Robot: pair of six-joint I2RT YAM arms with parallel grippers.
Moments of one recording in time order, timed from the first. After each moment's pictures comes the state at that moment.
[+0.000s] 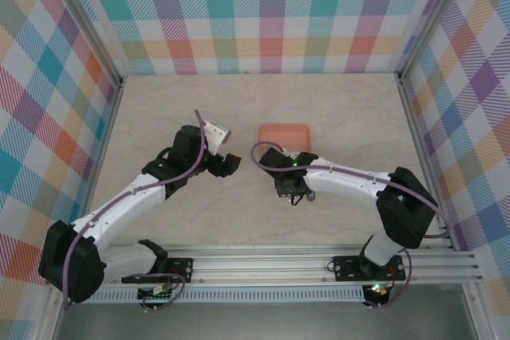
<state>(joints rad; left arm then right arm) -0.53 1.17 0.81 -0.26 0.12 0.02 0.92 1.60 1.05 -0.83 0.31 0.83</state>
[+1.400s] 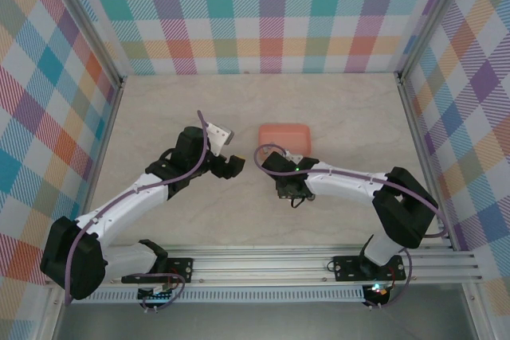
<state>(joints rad) -0.54 1.19 0.79 -0.22 0.14 0.00 0.90 1.60 0.98 -0.70 0.31 0.86</state>
